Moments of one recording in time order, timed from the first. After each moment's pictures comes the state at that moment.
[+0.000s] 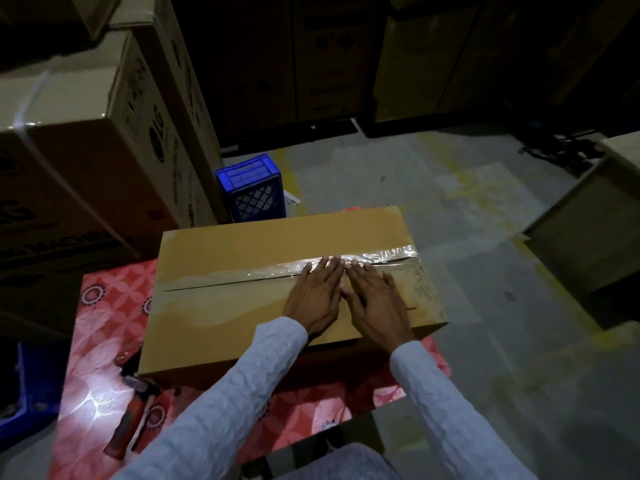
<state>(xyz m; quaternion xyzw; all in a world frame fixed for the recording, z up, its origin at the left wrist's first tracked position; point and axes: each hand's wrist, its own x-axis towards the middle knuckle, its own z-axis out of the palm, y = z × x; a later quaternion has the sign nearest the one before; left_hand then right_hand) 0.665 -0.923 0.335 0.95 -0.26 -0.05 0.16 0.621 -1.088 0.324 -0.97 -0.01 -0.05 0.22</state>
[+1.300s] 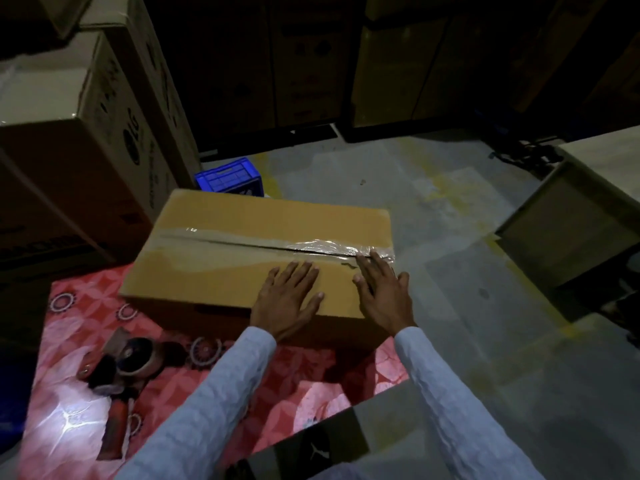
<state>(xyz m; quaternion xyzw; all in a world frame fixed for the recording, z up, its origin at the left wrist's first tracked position) 0.649 -0.906 0.323 0.96 -0.27 0.00 0.11 0.611 -1.142 0.332 -0.97 0.12 -0.01 0.23</state>
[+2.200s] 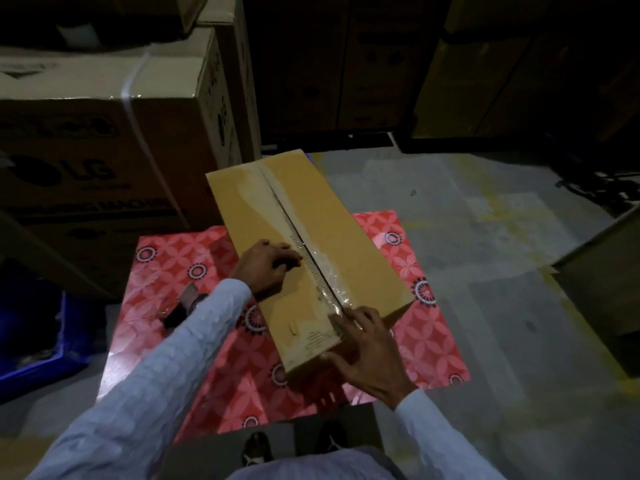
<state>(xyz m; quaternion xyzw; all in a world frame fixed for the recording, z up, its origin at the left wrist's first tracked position) 0.664 -0.746 0.367 0.95 -0.17 -0.05 0.27 0.509 -1.008 0.332 -0.95 -0.17 -0.05 0.24</state>
